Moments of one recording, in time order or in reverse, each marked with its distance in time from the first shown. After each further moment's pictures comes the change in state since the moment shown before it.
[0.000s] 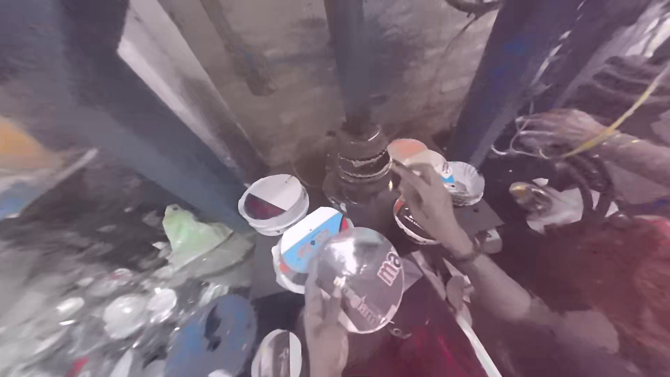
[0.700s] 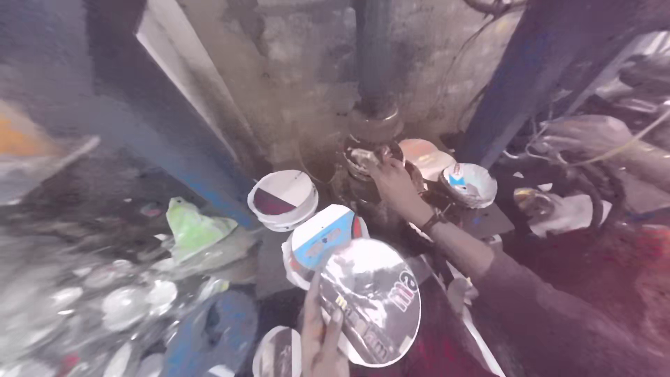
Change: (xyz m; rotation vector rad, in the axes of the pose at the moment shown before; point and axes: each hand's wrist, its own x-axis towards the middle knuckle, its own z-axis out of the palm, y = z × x) left_hand -0.016 0.026 -0.026 -0.009 -0.122 0.074; right_hand 0.053 -0.014 0.074 -0.317 -0.278 -0.164
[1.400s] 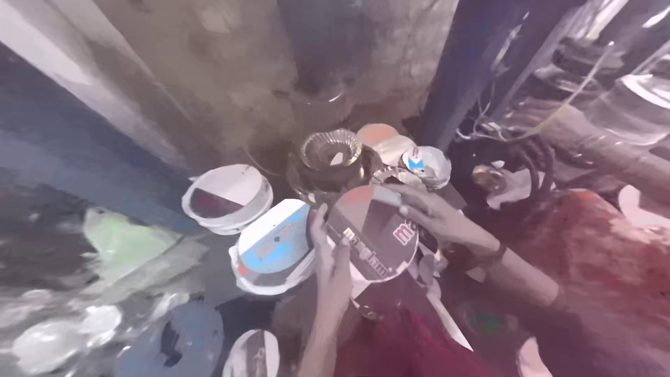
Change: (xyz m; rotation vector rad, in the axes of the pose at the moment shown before) left_hand 0.068 -0.037 0.084 0.237 -0.185 0.096; right_hand -0.132 0.050 -0.103 0.849 -0.294 0.288
